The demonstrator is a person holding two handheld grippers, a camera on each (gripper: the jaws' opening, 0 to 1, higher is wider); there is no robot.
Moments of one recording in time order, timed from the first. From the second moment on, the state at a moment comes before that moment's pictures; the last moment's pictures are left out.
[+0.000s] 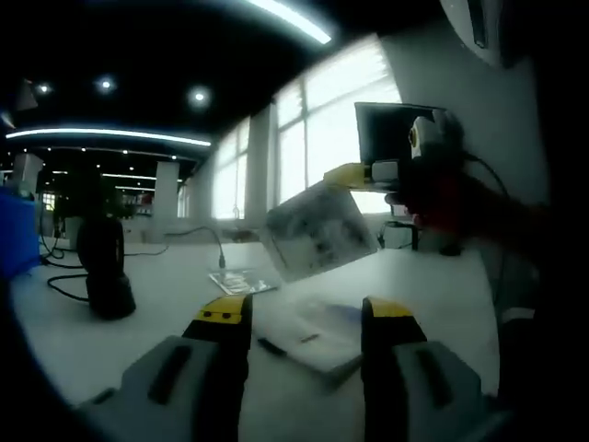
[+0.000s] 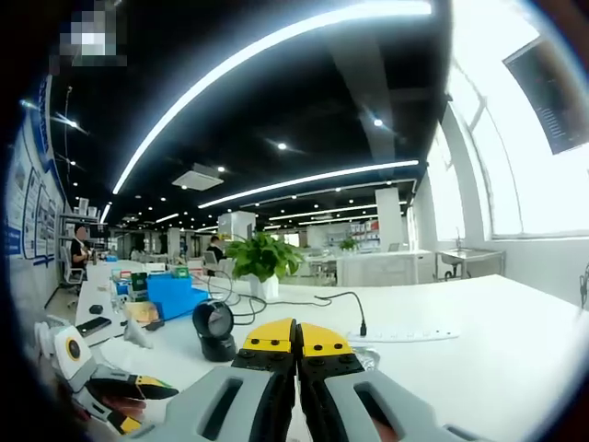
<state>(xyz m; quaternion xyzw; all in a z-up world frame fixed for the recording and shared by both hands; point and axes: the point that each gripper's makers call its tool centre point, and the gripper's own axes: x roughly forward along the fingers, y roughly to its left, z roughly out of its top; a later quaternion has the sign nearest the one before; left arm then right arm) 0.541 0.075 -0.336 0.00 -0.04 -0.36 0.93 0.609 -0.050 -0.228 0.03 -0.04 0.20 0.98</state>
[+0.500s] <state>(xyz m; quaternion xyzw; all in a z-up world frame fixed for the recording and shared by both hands) 0.538 0.073 -0.337 0.01 -0.05 -0.37 0.93 0.619 -0.055 -0.229 0.04 -0.02 0.20 0.98</state>
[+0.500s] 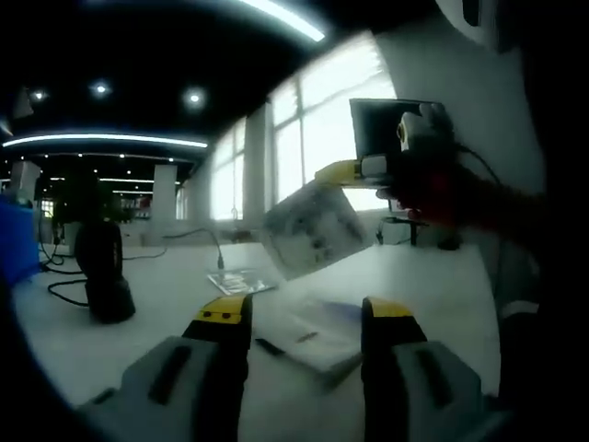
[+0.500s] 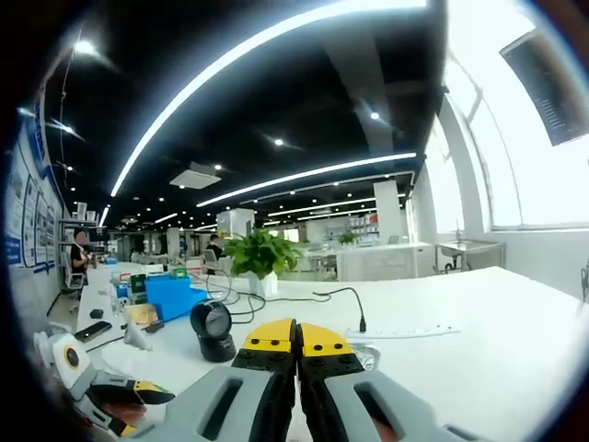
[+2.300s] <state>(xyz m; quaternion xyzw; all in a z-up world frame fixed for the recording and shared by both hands) 0.542 0.080 -0.335 -0.02 -0.05 -0.36 0.93 0.597 -0.148 -0.258 0.09 -0.03 0.07 0.99</state>
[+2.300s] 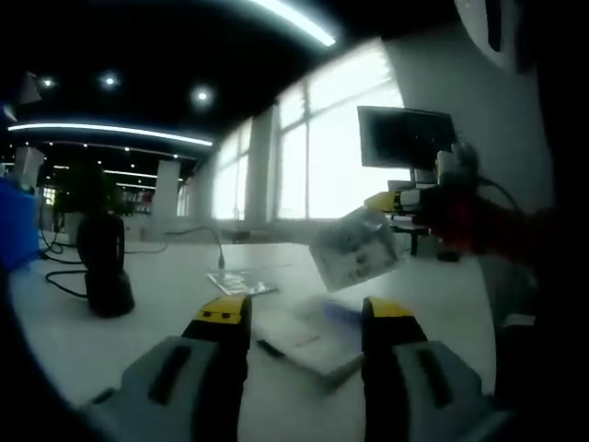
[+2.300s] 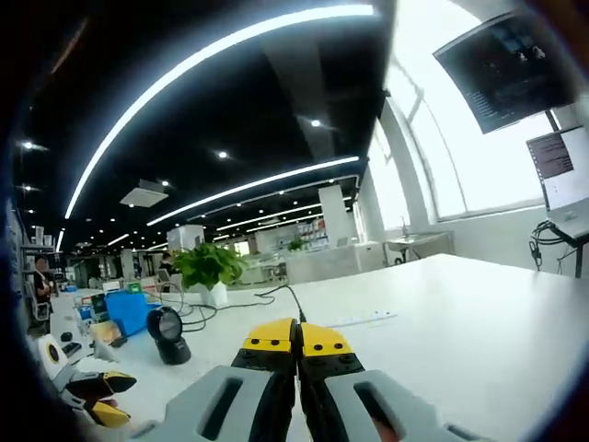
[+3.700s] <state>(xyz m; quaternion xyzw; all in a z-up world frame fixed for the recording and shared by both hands) 0.532 0.065 -0.342 0.03 -0.04 -0.38 0.92 0.592 -0.221 -0.281 0.11 -0.02 -0.03 0.99</state>
